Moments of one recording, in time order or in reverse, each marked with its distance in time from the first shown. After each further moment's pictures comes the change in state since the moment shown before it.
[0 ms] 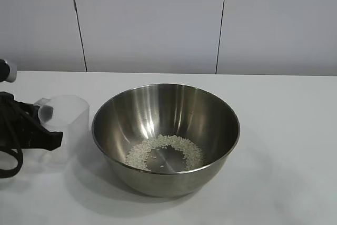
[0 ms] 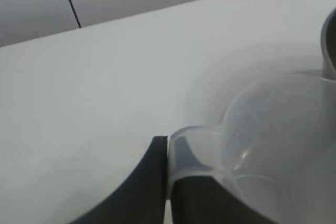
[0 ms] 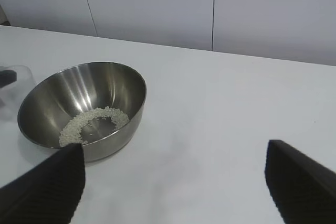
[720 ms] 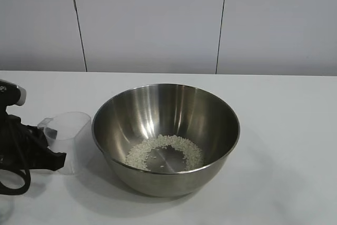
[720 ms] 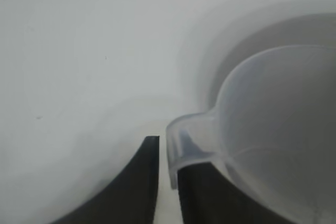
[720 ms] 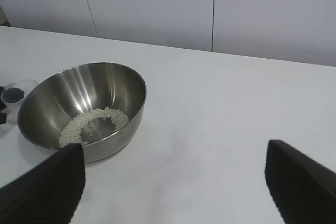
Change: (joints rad) left arm 0.000 0.106 -0.001 -0.019 -0.020 -0.034; right arm 0.000 0.000 0.000 0.000 -0.001 0.000
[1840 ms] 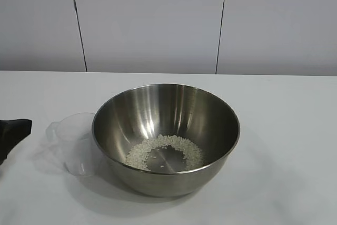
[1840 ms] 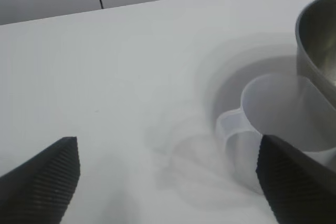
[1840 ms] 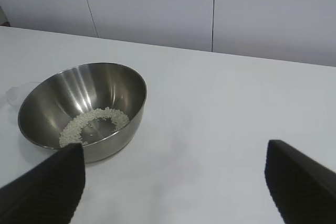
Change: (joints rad) left arm 0.002 -0.532 0.218 -0.072 0.232 0.025; right arm 0.000 0.000 0.000 0.000 0.000 0.000
